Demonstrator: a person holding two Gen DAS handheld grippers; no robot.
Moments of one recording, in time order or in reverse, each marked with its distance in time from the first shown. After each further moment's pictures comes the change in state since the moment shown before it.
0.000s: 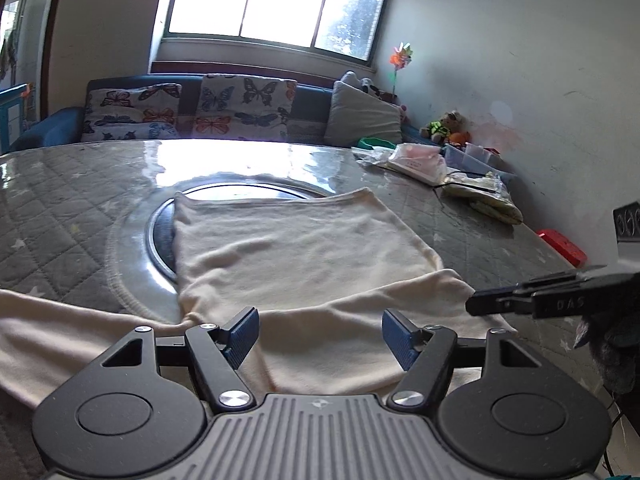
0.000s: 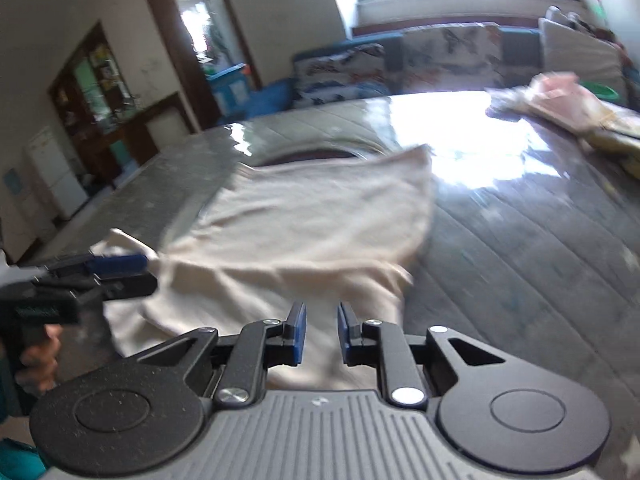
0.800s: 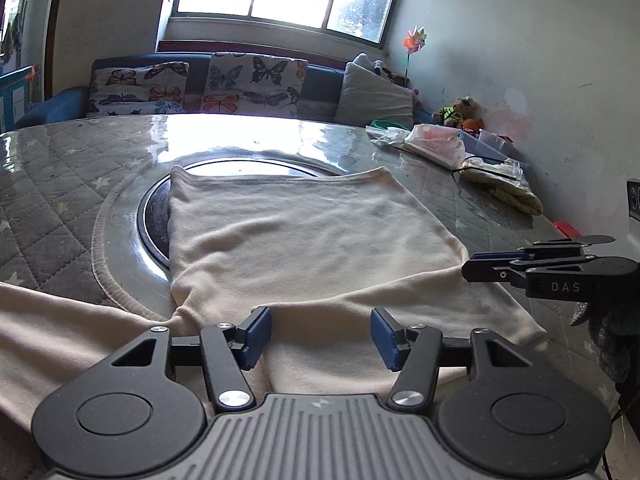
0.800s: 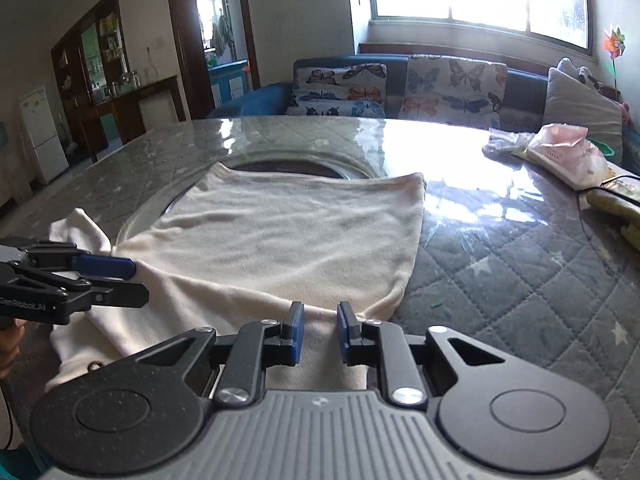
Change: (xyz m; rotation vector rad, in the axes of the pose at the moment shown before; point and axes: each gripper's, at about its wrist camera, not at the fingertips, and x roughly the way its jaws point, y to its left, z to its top) left arm 0.033 0.010 -0.001 -0.035 0.050 0.031; right arm 0.030 0.006 0.021 -0.169 -0.055 -0.076
